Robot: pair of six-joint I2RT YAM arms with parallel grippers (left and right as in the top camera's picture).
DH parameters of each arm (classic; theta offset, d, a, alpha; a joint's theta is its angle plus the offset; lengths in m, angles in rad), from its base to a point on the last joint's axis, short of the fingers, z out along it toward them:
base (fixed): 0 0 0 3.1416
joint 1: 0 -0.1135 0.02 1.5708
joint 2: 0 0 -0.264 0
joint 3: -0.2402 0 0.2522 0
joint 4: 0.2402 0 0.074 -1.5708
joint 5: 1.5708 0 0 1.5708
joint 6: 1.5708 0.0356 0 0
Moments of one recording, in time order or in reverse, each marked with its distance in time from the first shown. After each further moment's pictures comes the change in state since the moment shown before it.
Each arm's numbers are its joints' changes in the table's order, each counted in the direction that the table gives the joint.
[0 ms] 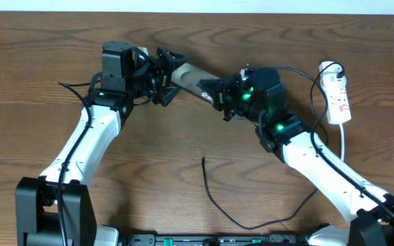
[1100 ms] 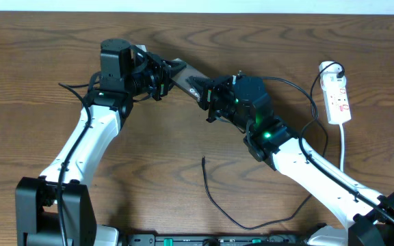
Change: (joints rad) left arm -0.001 0.000 0.000 -0.064 0.003 -0.116; right arm -0.111 0.000 0.000 -0.096 0.187 0.258
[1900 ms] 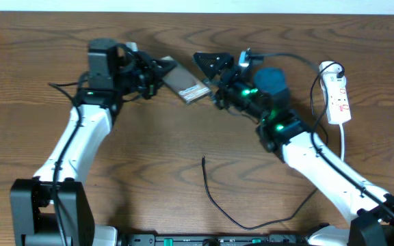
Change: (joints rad) left arm -0.109 0.000 0.000 0.025 0.081 0.155; right arm 0.152 0.000 0.000 -0.116 -0.200 -0.531
